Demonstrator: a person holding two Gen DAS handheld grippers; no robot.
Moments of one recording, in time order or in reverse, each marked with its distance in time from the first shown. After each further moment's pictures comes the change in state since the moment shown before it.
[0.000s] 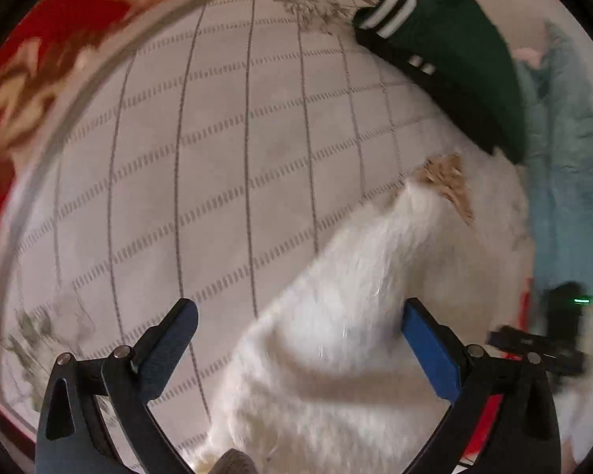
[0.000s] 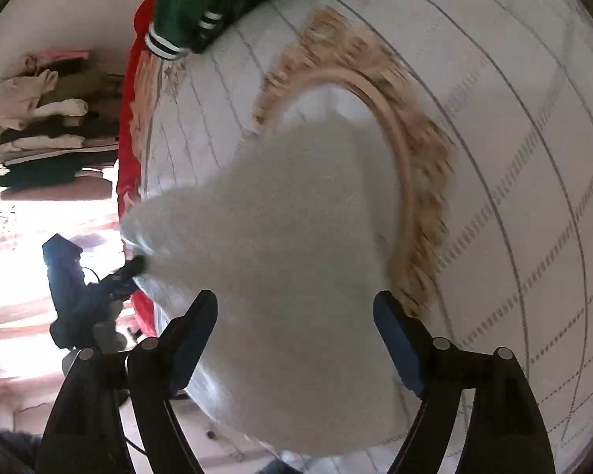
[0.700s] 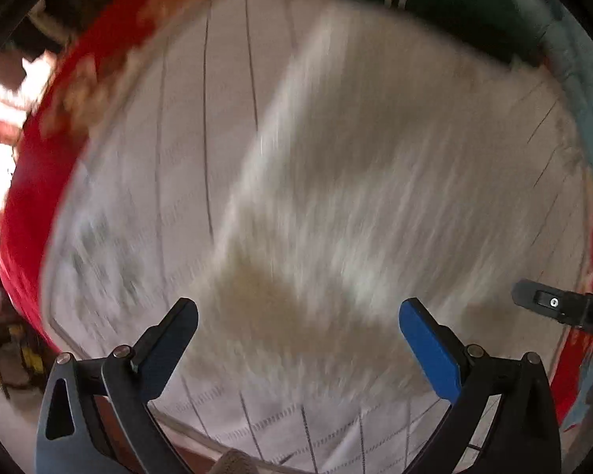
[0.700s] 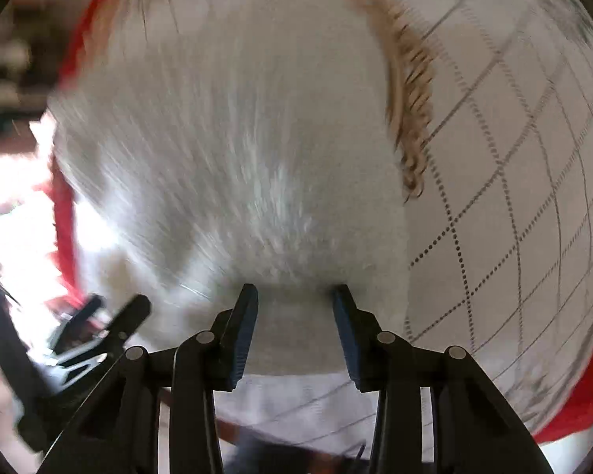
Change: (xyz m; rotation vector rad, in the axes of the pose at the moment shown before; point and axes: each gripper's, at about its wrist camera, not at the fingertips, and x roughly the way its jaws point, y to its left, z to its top) left arm -0.025 -0.089 -0.078 0.107 -0.062 0.372; right arm -0.012 0.072 -0.071 0.005 0.011 -0.302
